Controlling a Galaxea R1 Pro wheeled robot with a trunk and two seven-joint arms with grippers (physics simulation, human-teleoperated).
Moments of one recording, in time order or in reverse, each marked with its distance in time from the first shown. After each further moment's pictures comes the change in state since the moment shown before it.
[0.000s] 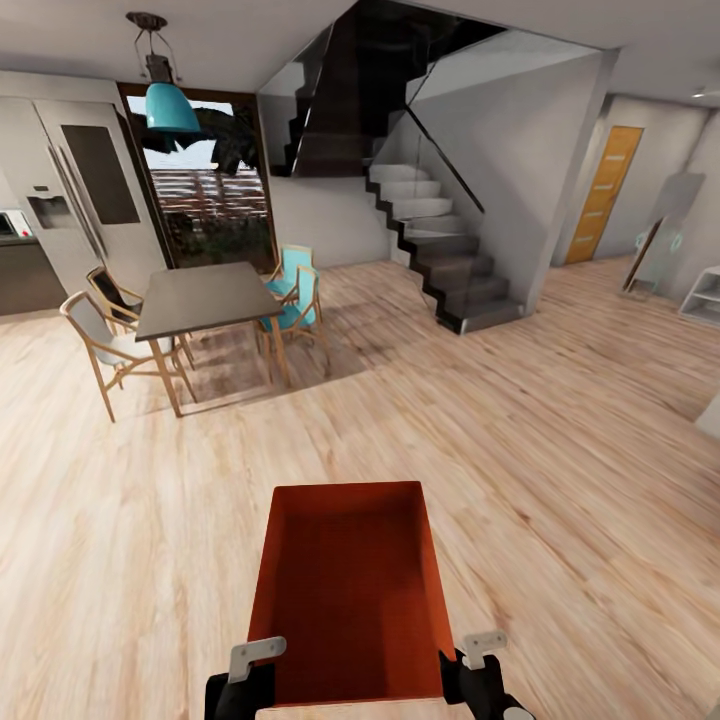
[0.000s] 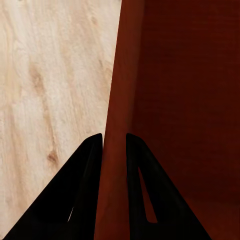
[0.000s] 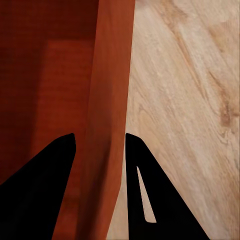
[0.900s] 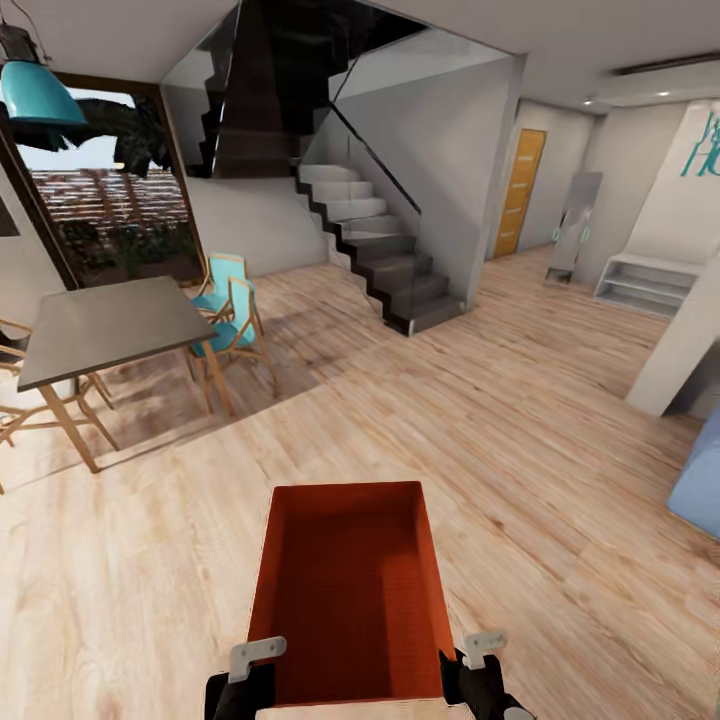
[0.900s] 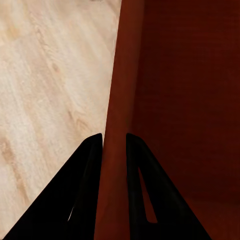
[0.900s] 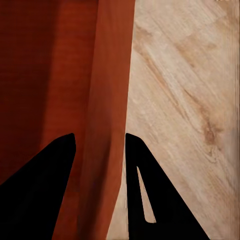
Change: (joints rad) left arm 0.000 0.000 0.000 0.001 0.000 0.000 0.000; right arm 0.000 -0.001 0.001 -0.001 -0.001 0.002 0.000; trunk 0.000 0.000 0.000
